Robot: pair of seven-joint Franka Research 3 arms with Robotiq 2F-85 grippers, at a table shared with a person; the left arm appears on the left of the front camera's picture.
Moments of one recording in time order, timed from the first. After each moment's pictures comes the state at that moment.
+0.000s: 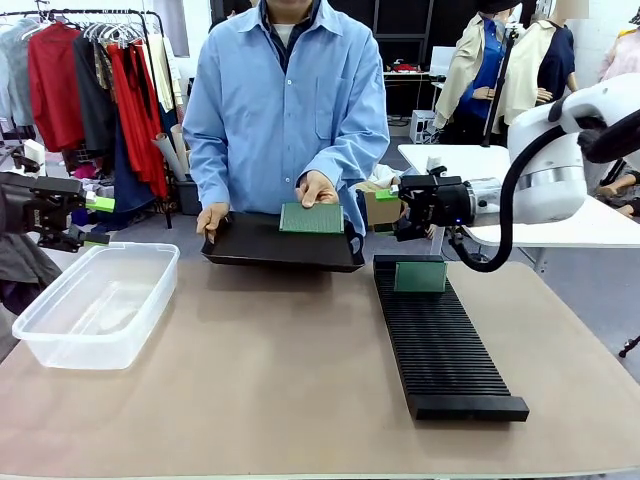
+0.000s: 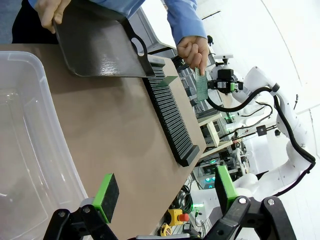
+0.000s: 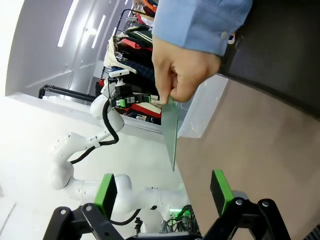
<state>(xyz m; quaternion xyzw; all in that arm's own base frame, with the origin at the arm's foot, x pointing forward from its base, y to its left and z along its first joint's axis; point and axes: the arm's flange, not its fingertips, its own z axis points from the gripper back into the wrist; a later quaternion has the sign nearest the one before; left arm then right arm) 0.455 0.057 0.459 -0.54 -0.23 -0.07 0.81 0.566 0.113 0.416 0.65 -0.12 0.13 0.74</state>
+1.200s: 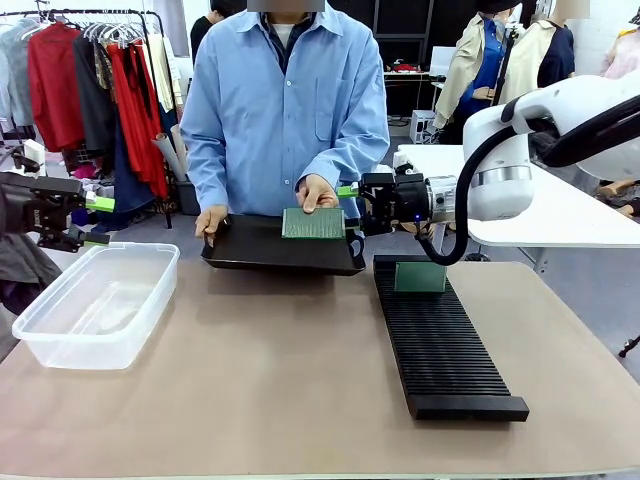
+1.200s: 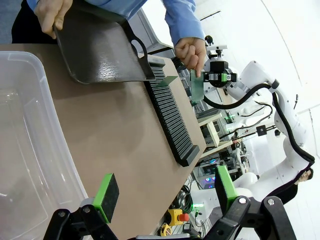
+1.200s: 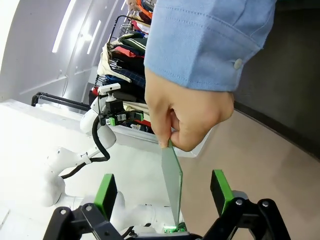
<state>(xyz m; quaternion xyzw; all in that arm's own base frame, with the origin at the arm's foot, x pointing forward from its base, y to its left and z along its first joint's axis) 0.455 0.057 0.459 -0.54 -0.23 -0.07 0.81 0.591 0.171 0.410 0.65 -0.14 0.12 0.74</state>
